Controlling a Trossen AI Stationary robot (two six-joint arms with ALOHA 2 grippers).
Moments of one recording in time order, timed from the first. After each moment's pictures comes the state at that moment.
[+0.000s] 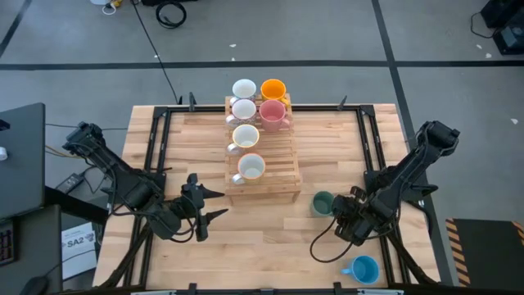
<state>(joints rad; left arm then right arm) -0.72 1.21 1.04 -0.42 -0.89 -0.54 0.81 1.36 0.79 -0.91 0.35 1.29</state>
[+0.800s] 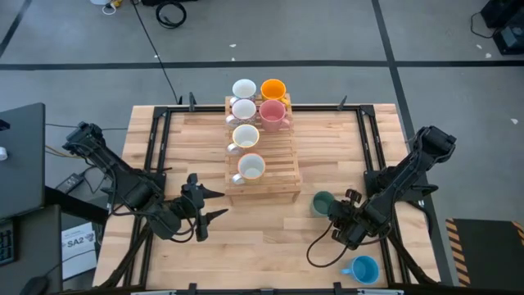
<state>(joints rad) -0.72 1.21 1.04 -0.42 -0.89 -0.54 0.81 1.46 0.79 -0.84 0.37 1.23</state>
